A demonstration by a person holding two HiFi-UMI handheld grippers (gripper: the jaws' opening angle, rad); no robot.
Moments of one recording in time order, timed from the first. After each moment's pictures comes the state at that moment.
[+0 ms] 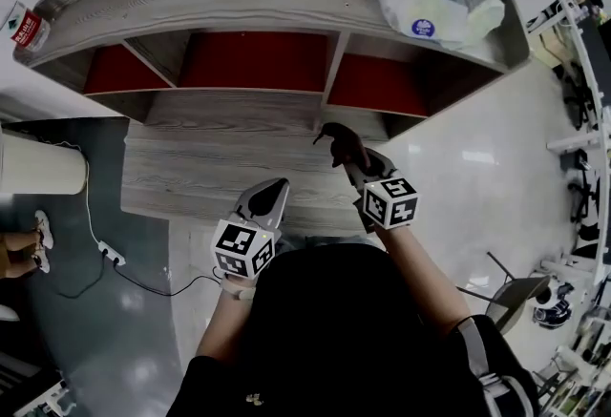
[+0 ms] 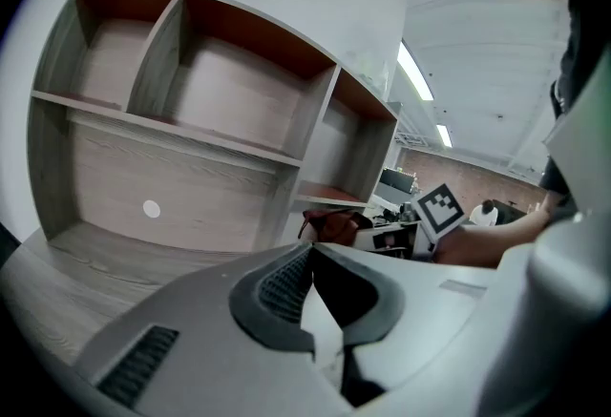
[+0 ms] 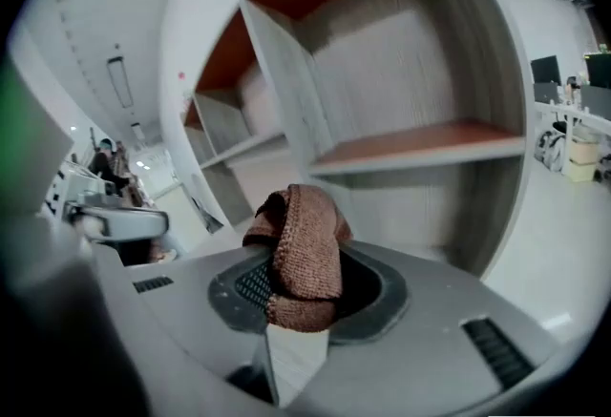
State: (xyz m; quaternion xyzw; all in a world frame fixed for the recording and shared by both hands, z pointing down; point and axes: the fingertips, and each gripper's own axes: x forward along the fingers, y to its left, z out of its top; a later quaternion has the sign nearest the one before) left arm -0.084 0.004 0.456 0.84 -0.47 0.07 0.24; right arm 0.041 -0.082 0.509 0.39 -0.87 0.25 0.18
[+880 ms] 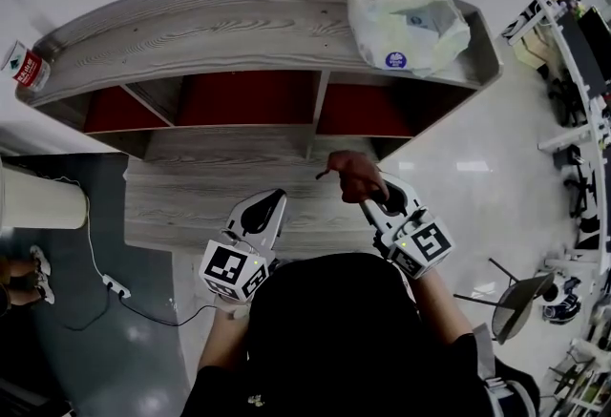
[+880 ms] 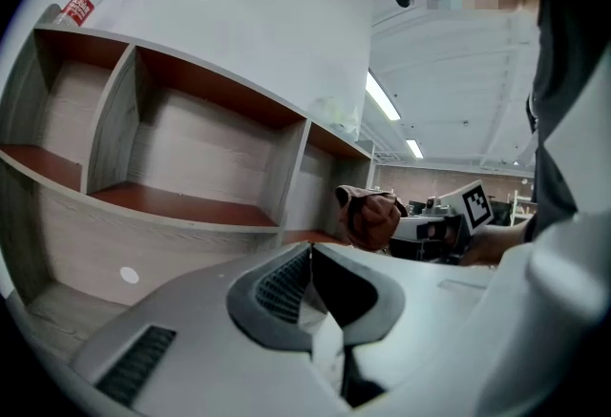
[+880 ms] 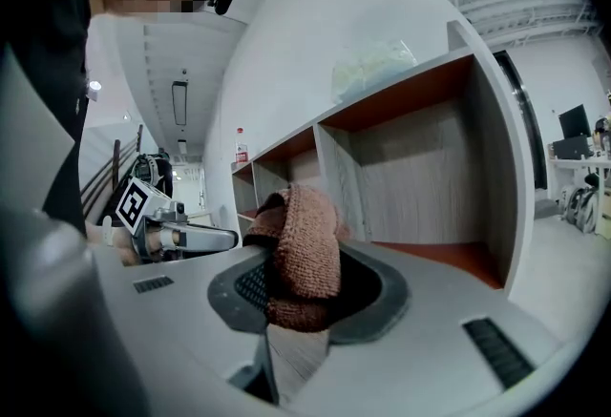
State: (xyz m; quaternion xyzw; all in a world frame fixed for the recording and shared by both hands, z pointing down) left arm -0.082 -0.019 0.368 0.89 -0.44 0.02 0.15; right arm 0.049 -0.047 0.349 0.35 -0.93 0.10 0.05
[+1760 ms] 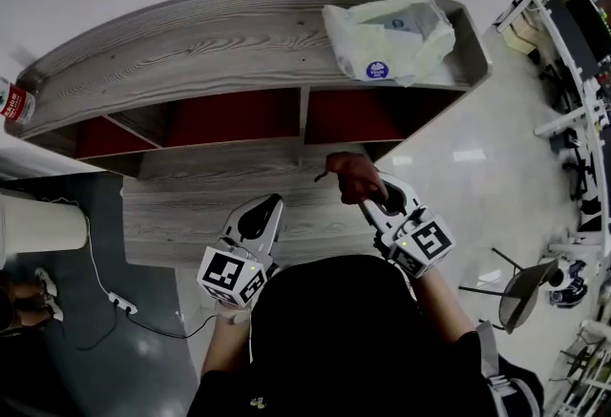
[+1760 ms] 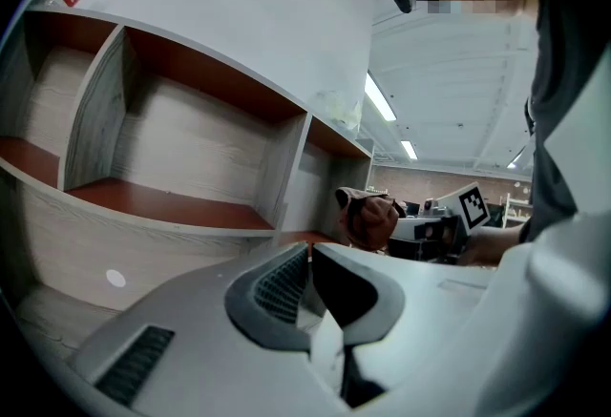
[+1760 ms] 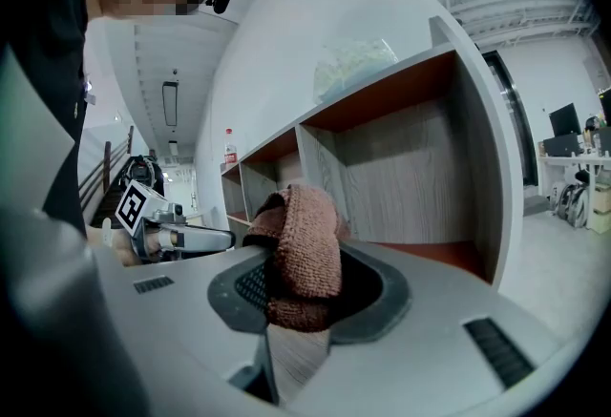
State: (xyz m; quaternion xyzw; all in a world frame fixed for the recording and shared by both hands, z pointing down) left arm -0.072 -0.039 0.368 0.90 -0.41 0.01 0.15; right arm 0.064 -0.065 0.351 0.37 -0.92 0.11 0.05
